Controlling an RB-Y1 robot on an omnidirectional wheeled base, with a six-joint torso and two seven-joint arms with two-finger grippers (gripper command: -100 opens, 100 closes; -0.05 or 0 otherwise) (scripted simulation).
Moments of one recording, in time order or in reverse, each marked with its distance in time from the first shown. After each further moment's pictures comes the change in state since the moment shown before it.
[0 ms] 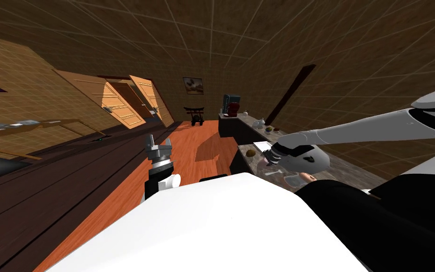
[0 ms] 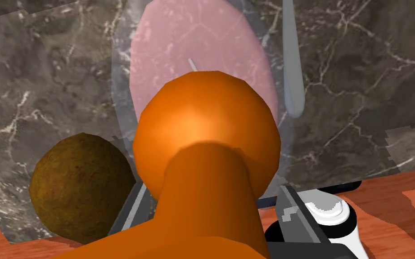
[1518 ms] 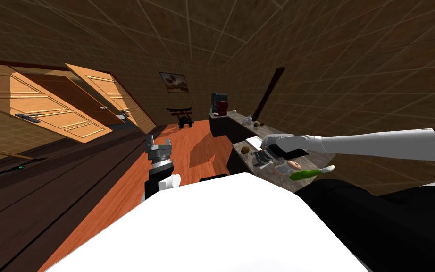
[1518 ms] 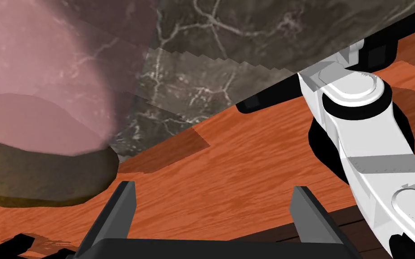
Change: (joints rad) left arm 0.000 0.000 0.000 0.000 0.000 0.000 0.000; right arm -0.097 0.233 -0.045 -0.085 -0.145 -0.041 -0.013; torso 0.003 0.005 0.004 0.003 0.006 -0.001
